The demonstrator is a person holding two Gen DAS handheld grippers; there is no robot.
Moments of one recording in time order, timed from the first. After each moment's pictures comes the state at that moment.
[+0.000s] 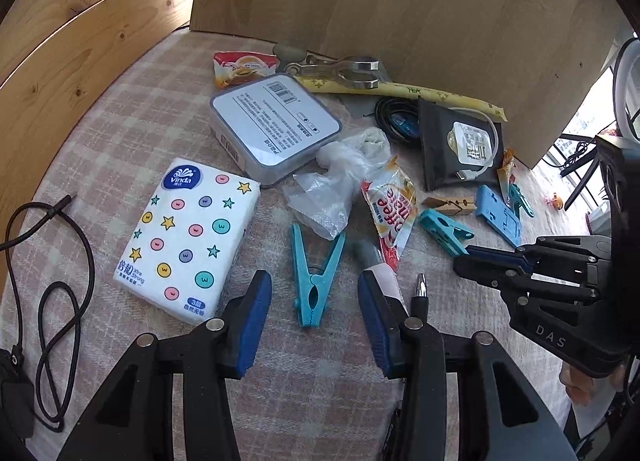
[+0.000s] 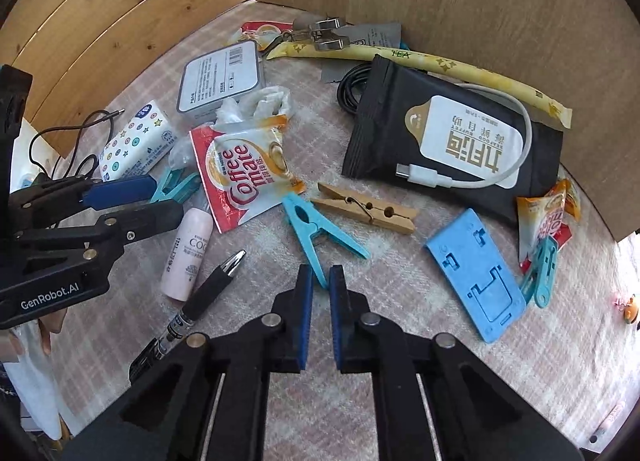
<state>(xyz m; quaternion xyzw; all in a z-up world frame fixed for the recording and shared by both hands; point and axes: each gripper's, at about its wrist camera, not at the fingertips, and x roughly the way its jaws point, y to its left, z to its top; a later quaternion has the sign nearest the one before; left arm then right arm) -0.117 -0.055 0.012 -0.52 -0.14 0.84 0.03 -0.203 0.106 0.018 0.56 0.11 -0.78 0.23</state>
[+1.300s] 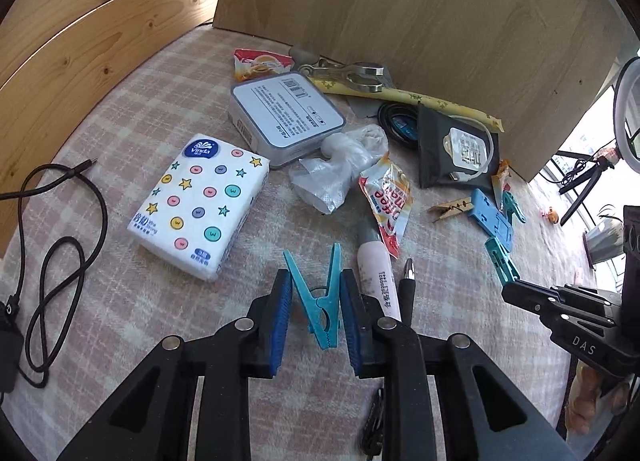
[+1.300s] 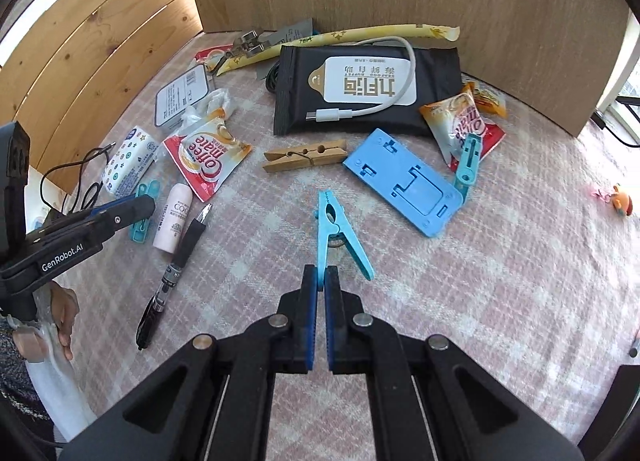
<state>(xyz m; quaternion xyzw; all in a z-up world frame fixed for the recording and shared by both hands) -0.093 -0.053 0.021 -0.51 -0.17 0.84 0.00 -0.183 0.167 0.033 0.56 0.02 -0.81 0.18</state>
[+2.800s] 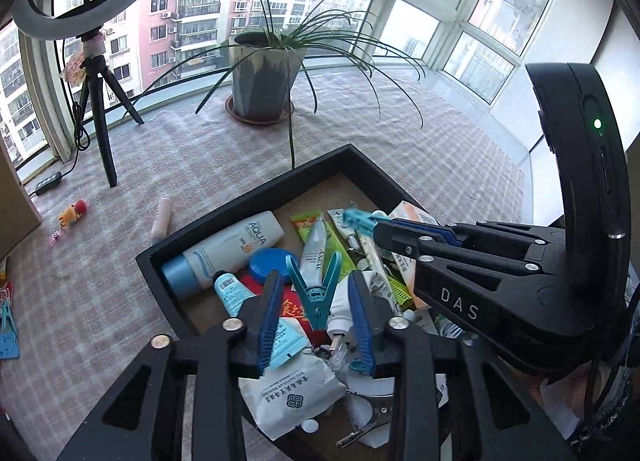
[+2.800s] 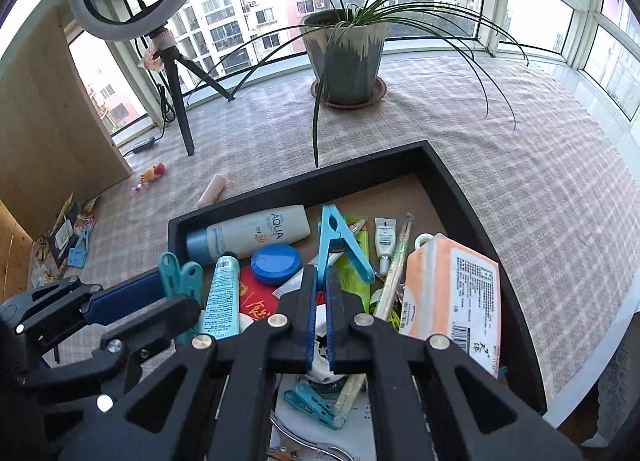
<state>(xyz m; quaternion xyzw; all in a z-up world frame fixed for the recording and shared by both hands) 0.003 0.484 0.148 -0.46 0.10 0.77 0.42 0.067 0.592 0.141 0.46 -0.18 -0.84 -0.21</state>
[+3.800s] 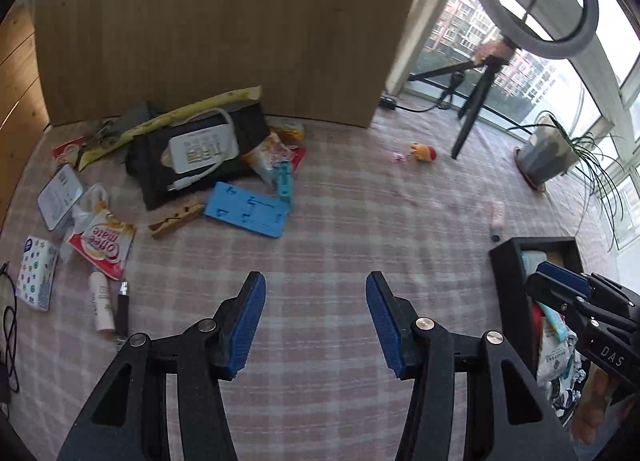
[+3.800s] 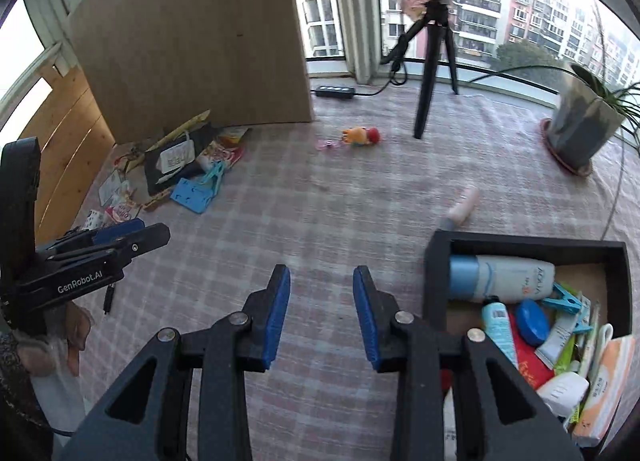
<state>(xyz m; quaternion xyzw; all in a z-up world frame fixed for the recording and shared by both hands) -0.109 0.148 0.091 -0.52 -0.06 0.85 0.11 -0.073 0.369 0.120 0.50 -0.07 -0.86 0.04</state>
